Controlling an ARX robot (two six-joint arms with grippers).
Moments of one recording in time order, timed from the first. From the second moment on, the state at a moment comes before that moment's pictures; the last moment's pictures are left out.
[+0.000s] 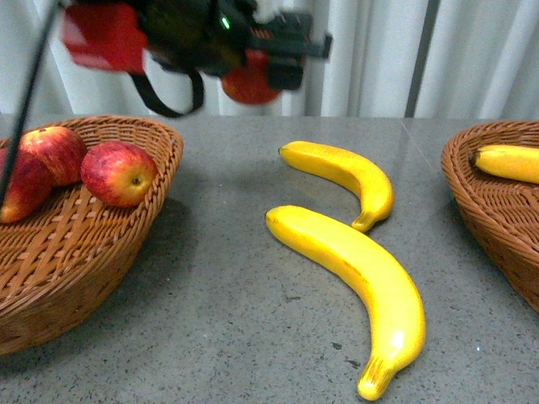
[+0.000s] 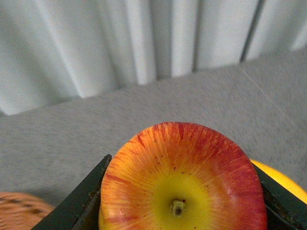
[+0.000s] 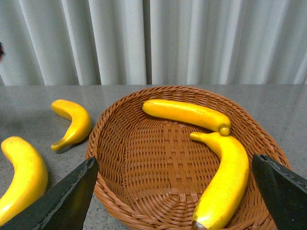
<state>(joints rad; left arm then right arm) -0.40 1.83 1.27 0.25 -0.13 0.03 0.00 0.00 0.01 0.00 0.00 0.00</state>
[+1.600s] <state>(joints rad) -0.37 0.73 0.45 0.30 -0.42 -0.09 0.00 0.00 0.01 0.00 0.00 0.00</state>
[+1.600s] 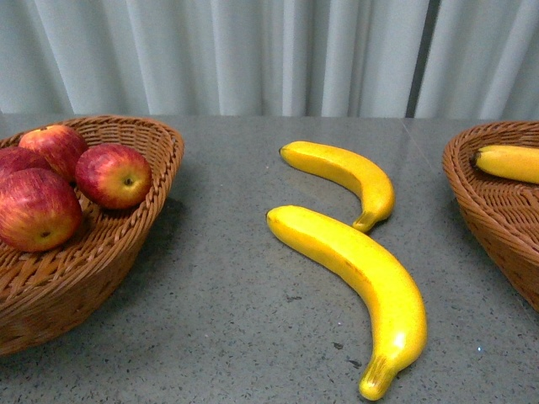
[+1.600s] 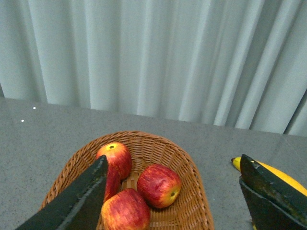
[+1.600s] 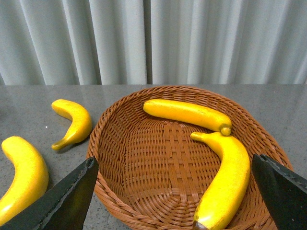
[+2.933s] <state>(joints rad) 0.00 0.28 0.05 0.23 0.00 -0.01 0.00 0.00 0.01 0.00 0.00 0.00</state>
